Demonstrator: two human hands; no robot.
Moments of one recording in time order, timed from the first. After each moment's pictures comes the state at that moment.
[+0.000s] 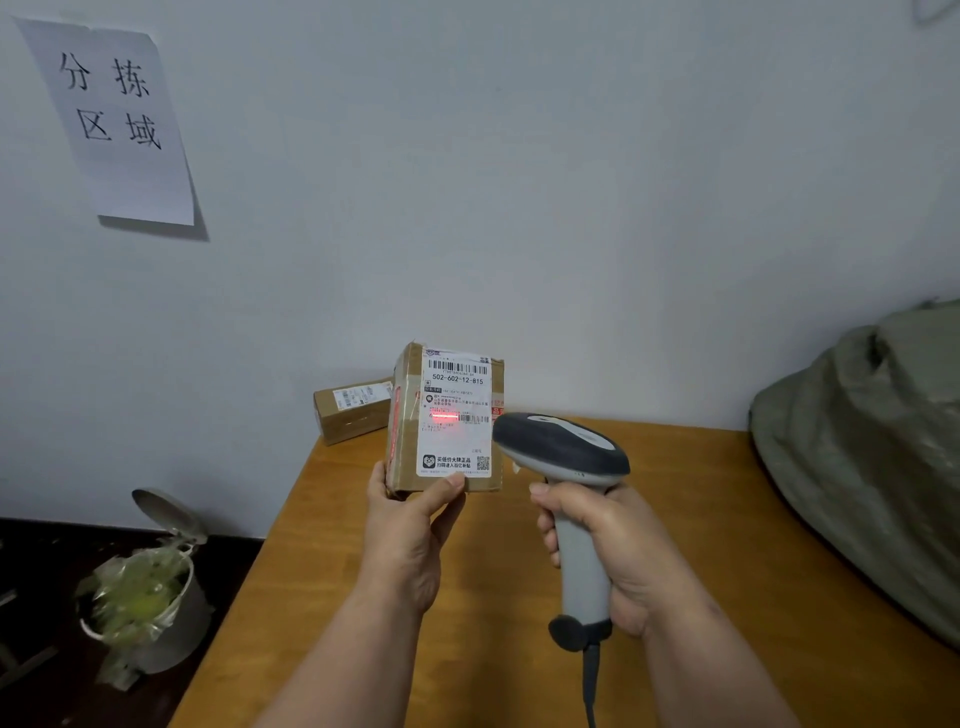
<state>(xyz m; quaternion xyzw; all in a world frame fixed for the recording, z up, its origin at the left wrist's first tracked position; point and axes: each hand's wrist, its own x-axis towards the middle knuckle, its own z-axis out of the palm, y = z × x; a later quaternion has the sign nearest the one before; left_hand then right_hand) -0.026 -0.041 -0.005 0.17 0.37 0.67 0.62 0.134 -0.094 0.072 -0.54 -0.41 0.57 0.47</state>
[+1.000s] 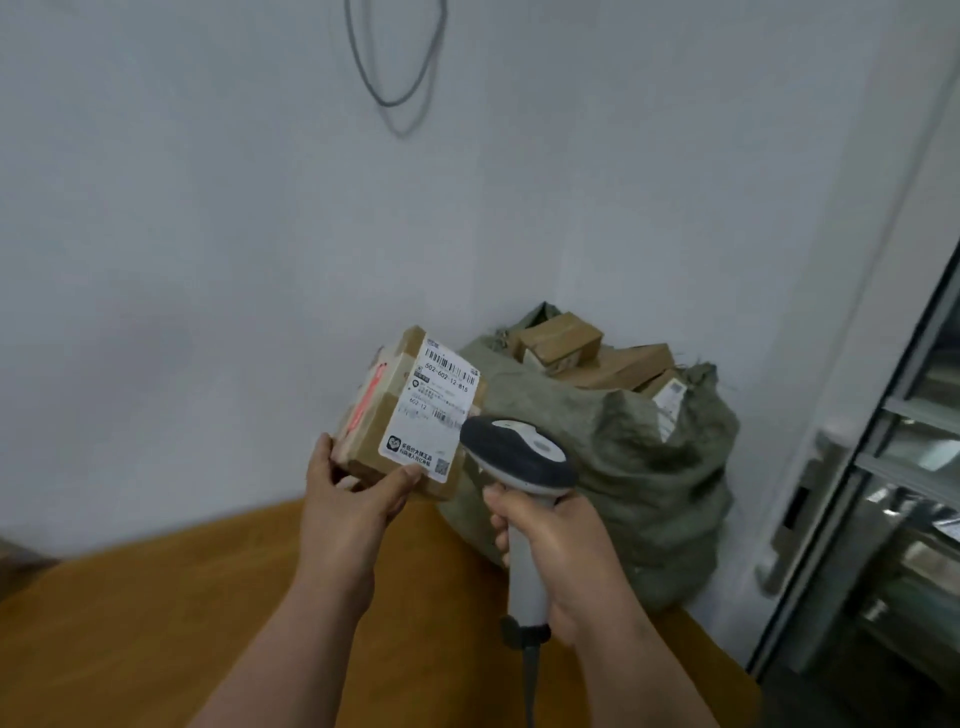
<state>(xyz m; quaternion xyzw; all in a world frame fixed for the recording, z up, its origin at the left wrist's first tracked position) 0.362 -0.096 0.105 0.48 0.33 0.54 0.60 0.484 -0.215 0.128 -0.62 -0.30 0.34 0.64</state>
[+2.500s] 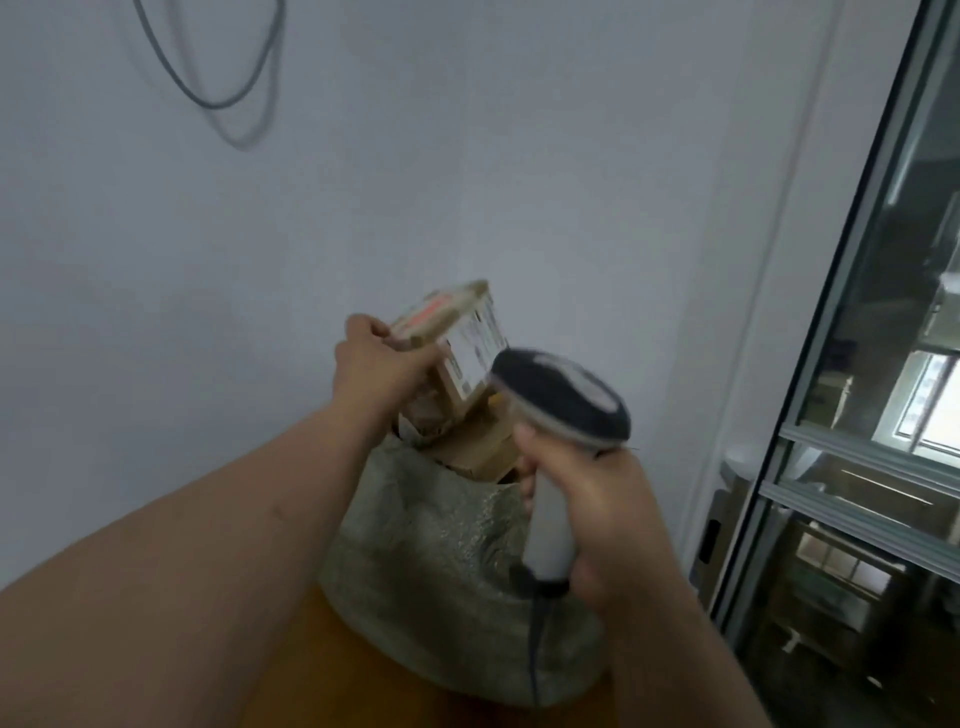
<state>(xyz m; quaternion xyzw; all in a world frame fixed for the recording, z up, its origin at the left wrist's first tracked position) 0.601 0.018 0.231 0.68 0.31 0.47 0.47 0.631 -0.208 0.210 -0.59 -0.25 0.21 0.74</state>
